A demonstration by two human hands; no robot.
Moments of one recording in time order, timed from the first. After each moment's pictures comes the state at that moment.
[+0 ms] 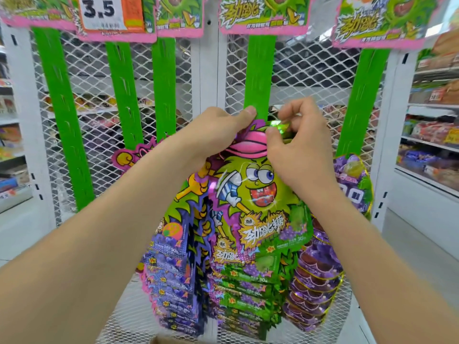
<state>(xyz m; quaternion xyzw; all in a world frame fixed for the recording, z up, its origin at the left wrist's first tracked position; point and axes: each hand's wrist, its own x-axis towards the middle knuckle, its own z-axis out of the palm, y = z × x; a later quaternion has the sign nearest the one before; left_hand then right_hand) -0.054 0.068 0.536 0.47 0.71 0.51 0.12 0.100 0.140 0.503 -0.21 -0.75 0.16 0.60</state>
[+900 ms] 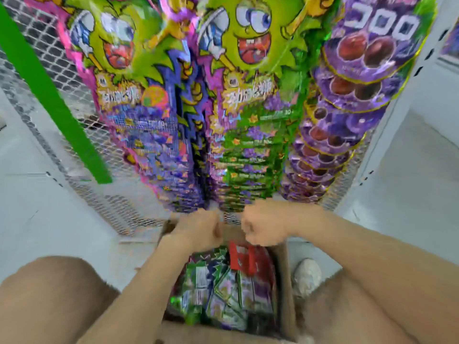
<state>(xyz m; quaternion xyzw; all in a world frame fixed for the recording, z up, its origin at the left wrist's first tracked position) -0.028 -0.011 0.140 0.54 0.81 -0.01 0.22 0.132 0.105 0.209 -0.13 -0.96 0.10 -0.22</state>
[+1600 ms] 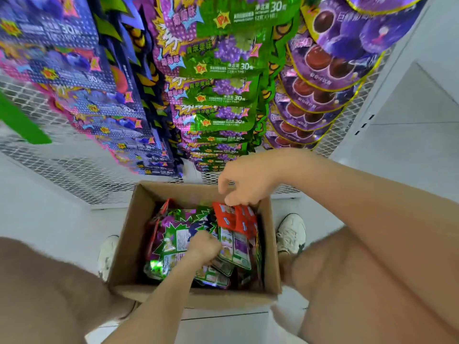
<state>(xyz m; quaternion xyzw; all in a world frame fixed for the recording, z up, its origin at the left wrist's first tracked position) 0.043 -0.026 -0.081 0.24 0.82 0.16 0.50 0.123 0.133 0.193 -0.17 -0.90 0.22 -0.34</state>
